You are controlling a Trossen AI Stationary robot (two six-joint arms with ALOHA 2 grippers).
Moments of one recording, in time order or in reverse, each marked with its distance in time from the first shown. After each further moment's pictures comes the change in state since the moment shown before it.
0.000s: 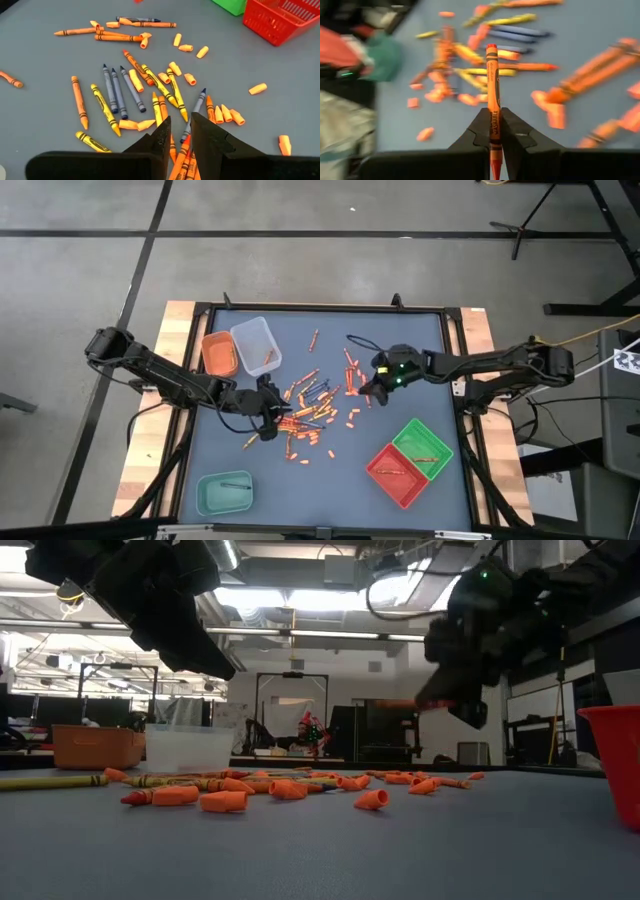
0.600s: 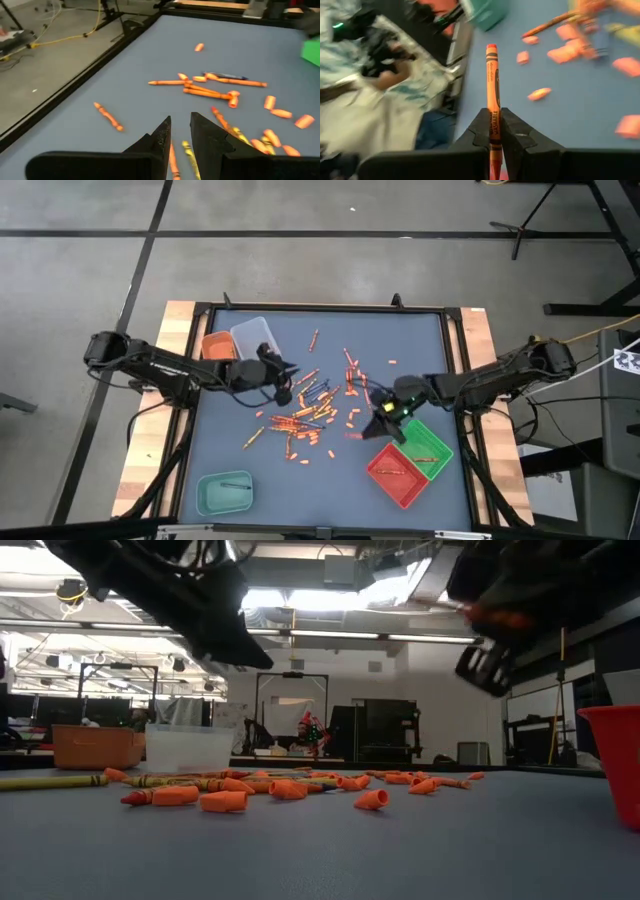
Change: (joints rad) left arm 0.259 0.000 0.000 0.186 -0.131 0.180; right arm 0.384 -0.007 0.002 0.189 -0.078 0.100
